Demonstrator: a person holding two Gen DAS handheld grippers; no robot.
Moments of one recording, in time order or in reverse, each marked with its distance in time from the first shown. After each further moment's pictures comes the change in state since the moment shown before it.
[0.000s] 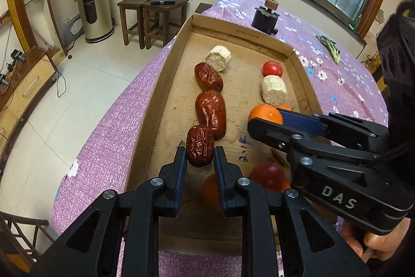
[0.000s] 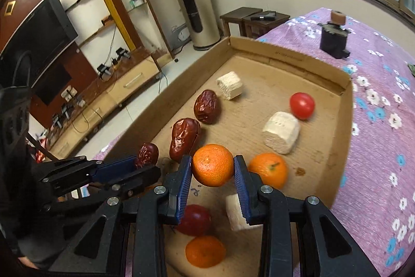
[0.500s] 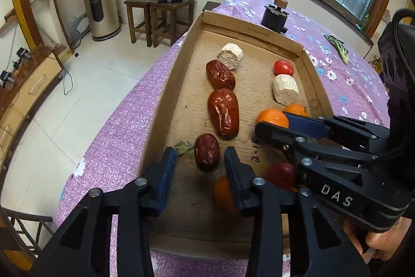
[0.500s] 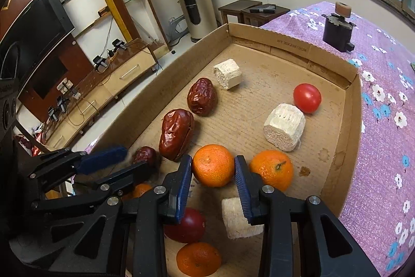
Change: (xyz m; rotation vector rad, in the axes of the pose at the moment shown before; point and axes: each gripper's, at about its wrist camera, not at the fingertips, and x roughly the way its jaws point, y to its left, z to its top) left arm 0.002 0.004 0.002 -0.012 0.009 0.039; right arm 0.016 -0.003 -0.001 -0.003 0.034 -0.015
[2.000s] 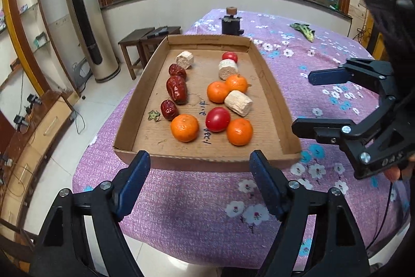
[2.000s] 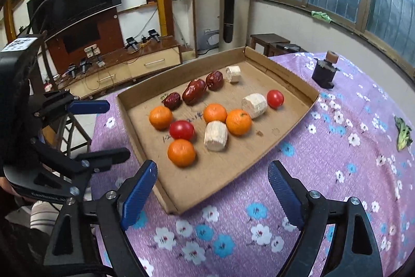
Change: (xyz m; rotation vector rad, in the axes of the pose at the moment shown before) left arm -0.079 -0.063 -0.083 0.217 -0.191 0.079; right arm -0.115 -0.015 -0.080 -0.351 -0.111 0.025
